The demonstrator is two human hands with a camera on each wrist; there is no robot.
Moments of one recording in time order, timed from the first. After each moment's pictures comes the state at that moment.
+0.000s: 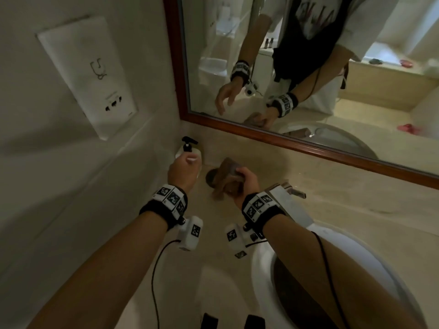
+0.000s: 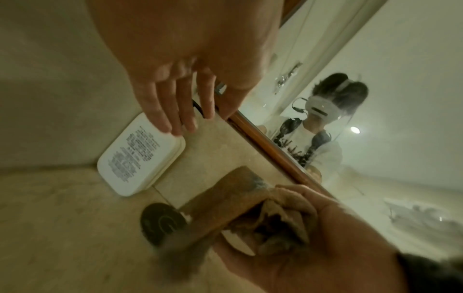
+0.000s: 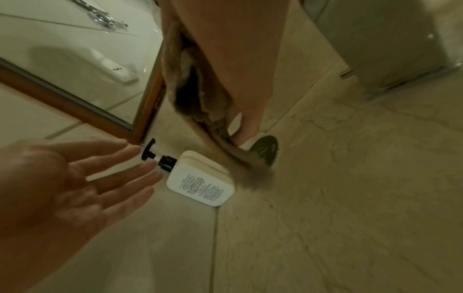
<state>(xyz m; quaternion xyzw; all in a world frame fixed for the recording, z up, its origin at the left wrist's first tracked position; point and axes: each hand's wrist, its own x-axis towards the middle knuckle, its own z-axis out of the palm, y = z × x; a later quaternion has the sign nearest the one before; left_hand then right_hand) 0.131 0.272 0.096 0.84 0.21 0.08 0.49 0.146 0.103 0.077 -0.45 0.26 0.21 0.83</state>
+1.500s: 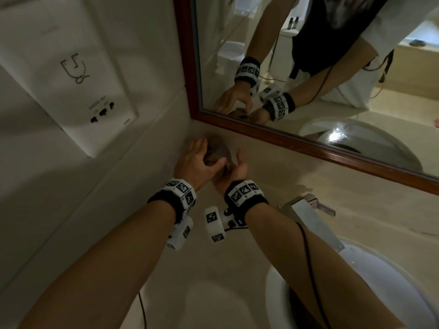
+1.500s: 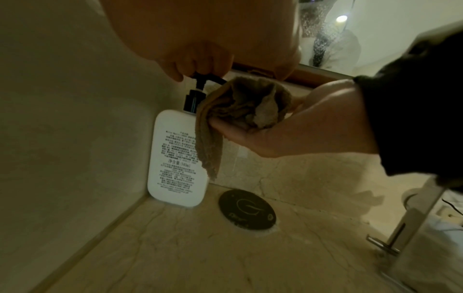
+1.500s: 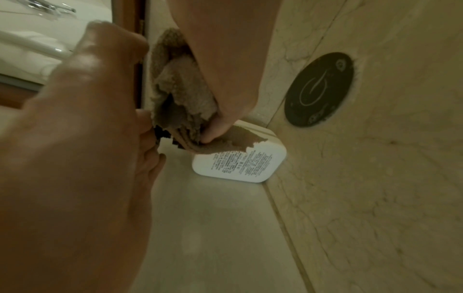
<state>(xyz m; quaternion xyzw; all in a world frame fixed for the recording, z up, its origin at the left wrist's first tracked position) 0.181 0.292 0.078 0.96 0.08 0.07 0.24 0.201 0.181 0.078 -0.23 0.25 0.29 0.89</state>
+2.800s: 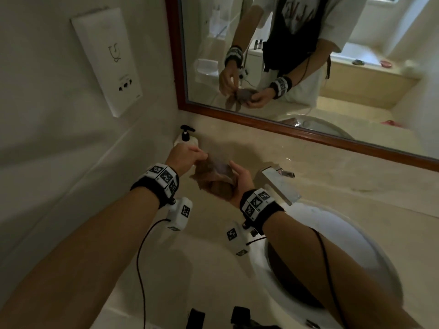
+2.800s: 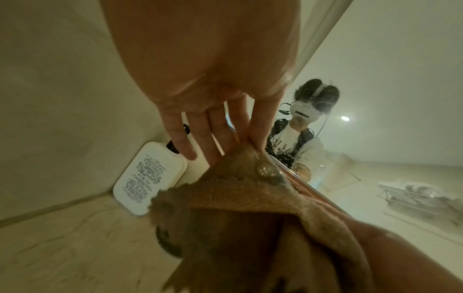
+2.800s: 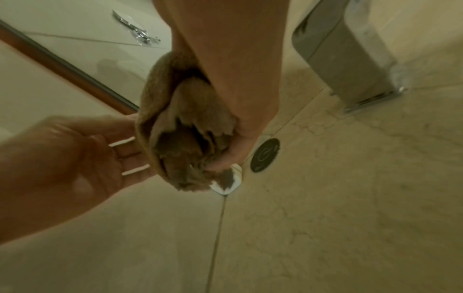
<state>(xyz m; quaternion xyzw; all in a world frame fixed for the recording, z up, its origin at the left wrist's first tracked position) 0.102 0.277 0.122 0.83 0.07 -0.03 0.55 0.074 0.099 0.098 -0.42 0.20 0.31 0.83</state>
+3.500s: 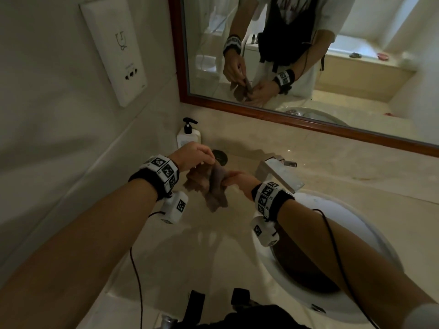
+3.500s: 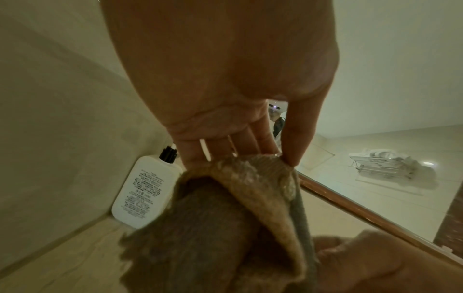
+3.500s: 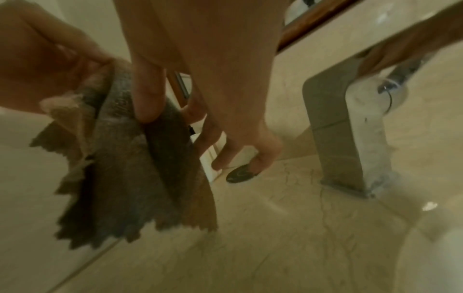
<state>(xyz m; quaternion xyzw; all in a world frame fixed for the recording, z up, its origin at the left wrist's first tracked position) 0.071 0.277 0.147 0.87 -0.06 -0.17 0.46 0.071 0.086 0.081 -0.77 0.01 0.31 0.55</state>
